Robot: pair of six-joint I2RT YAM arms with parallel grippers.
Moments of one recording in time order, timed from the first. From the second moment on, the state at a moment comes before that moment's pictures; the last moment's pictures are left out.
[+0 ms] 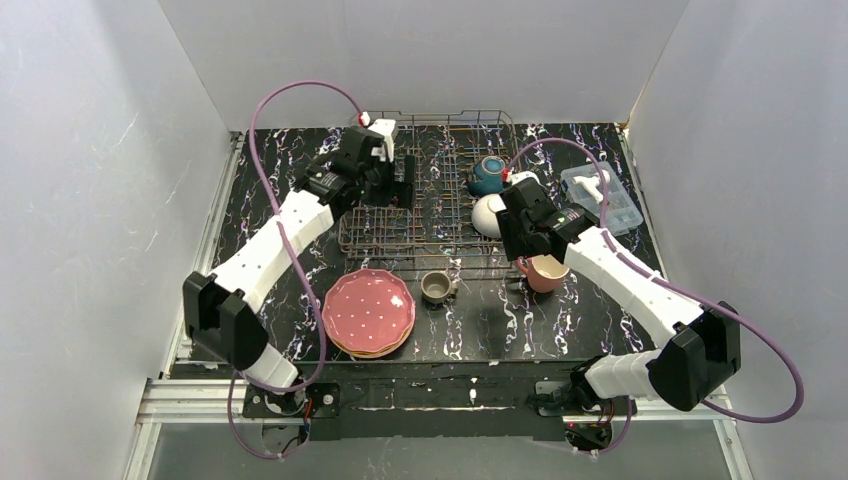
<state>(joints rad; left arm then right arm) -0.53 1.59 1.53 -0.66 -0.06 -0.27 0.63 1.32 1.15 -0.85 0.37 0.23</state>
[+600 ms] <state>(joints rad) -0.59 1.20 1.20 -0.79 0.06 -0.31 0.54 1.37 1.15 -0.93 0.28 0.21</state>
